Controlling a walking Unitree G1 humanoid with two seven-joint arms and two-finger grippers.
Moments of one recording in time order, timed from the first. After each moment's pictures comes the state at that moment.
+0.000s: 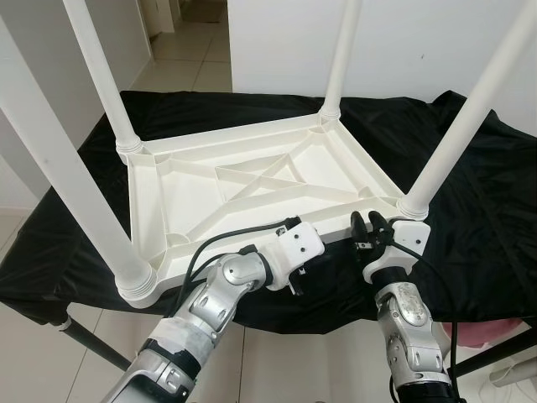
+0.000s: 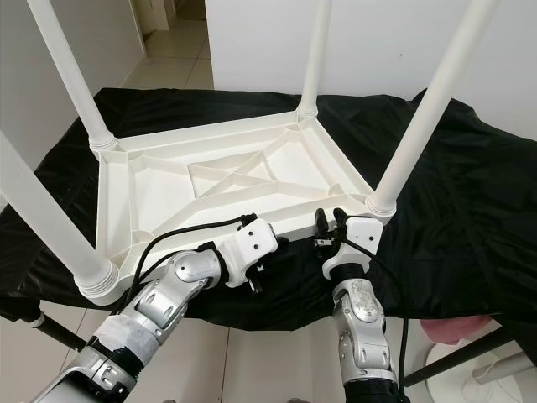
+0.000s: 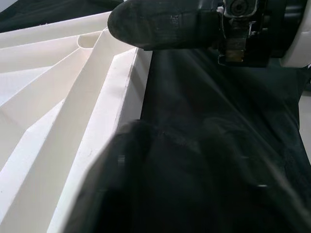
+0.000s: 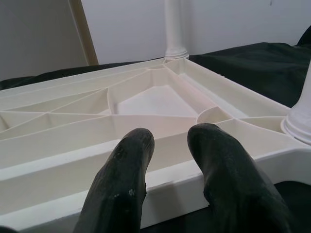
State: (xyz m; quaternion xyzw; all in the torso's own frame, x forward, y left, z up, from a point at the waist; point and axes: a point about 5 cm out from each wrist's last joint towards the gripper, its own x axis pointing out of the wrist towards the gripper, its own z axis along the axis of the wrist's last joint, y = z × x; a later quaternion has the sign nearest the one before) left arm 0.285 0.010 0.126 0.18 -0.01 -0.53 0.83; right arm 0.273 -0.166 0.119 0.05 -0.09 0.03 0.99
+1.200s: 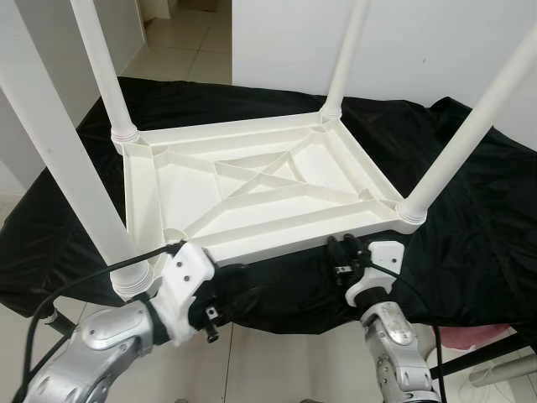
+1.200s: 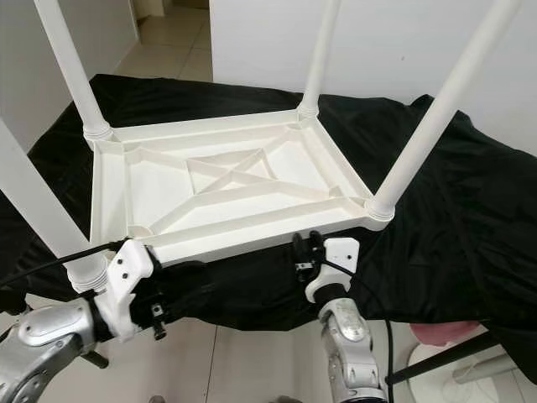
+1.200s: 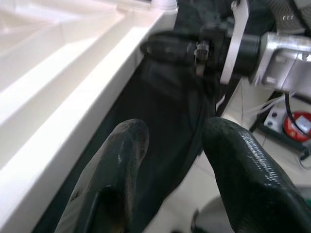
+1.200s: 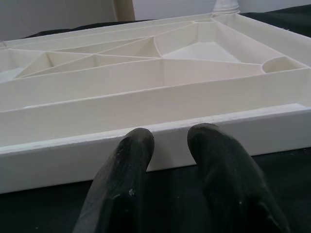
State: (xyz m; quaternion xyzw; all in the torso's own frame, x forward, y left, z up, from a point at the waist) left arm 0.188 0.133 0.161 0.07 0.08 -0.51 0.86; right arm 0.257 -0.145 0.091 0.06 -0.03 0.09 0.99
